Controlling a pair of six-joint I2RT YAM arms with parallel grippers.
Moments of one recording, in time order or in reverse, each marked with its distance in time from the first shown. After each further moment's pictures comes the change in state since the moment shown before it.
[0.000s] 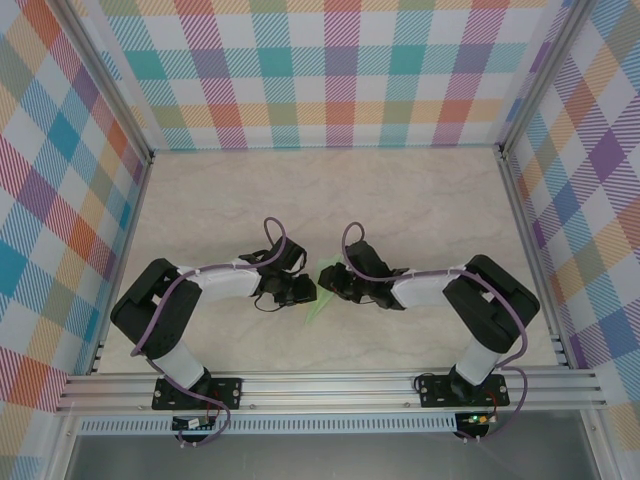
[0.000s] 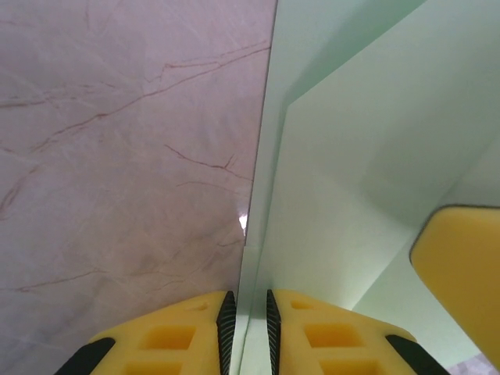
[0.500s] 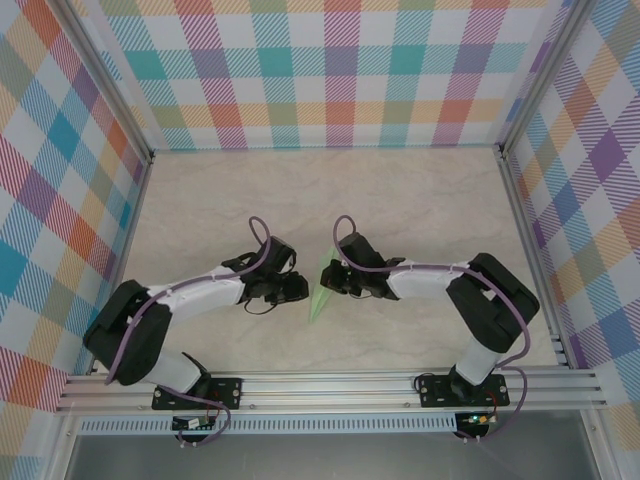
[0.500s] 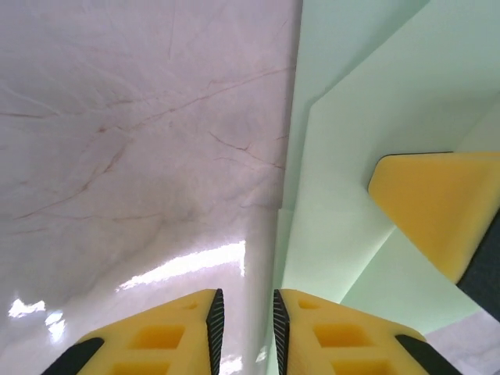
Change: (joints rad) left arm 0.006 -0.217 -0.060 -0.062 -0.097 -0.011; right arm 0.000 -0.029 0.137 -0.278 0.027 -0.149
